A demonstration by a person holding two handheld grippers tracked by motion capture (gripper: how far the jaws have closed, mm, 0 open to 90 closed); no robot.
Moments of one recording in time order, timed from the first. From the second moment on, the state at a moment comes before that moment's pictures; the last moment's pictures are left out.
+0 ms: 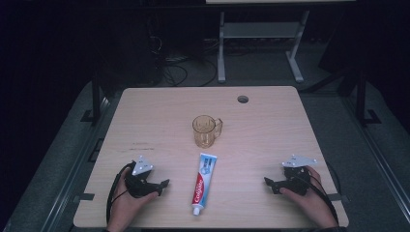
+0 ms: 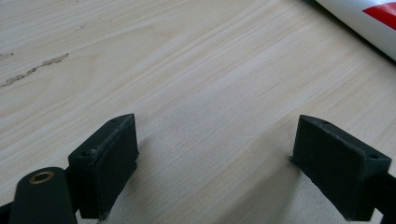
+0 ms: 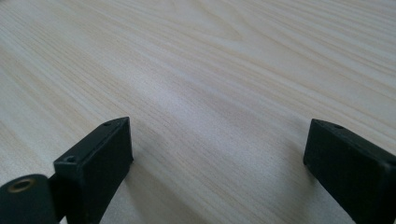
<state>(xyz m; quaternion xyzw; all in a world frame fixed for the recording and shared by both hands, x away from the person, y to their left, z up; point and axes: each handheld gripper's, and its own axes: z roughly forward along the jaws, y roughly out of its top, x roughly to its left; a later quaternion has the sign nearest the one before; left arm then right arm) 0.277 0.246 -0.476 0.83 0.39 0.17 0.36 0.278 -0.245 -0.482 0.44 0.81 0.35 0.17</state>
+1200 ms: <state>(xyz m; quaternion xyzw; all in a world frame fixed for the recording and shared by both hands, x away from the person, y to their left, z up) 0.275 0.235 -0.447 0.84 0.39 0.06 0.37 0.278 -0.245 -0.482 0.44 0.81 0.35 0.17</state>
